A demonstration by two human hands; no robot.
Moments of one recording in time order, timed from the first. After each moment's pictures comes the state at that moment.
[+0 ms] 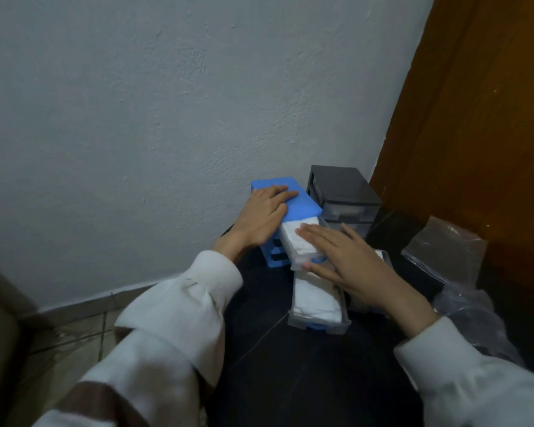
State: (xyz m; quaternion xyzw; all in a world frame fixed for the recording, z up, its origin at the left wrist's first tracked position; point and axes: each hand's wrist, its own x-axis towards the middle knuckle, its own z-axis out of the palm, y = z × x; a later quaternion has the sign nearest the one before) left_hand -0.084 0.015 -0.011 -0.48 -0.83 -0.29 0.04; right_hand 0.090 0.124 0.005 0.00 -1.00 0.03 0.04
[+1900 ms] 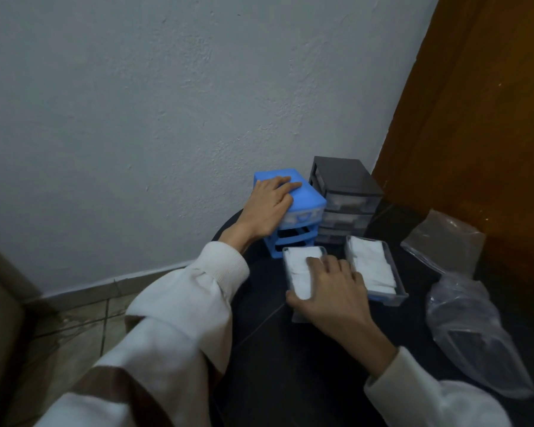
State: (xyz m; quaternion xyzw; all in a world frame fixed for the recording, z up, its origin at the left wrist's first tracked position) left_hand -0.076 0.014 -0.012 -0.47 -0.84 -0.29 0.06; right_hand 0.109 0.065 -0.033 -0.25 -0.97 0.07 0.01
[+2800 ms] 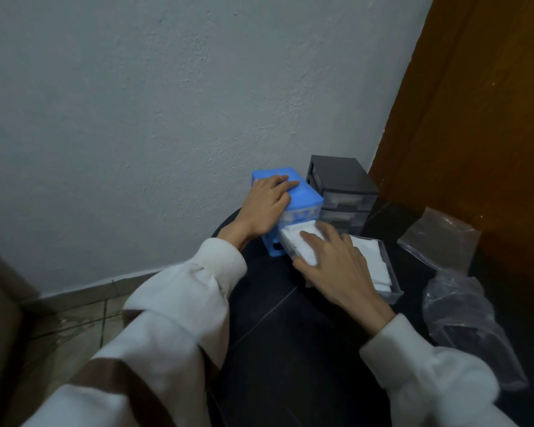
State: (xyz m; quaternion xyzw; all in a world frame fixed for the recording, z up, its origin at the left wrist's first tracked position) left_hand -0.077 0.014 -0.013 -0.47 -0.83 -0.28 0.06; right_hand 0.095 0.083 -0.014 -0.19 -0.97 0.10 0.10
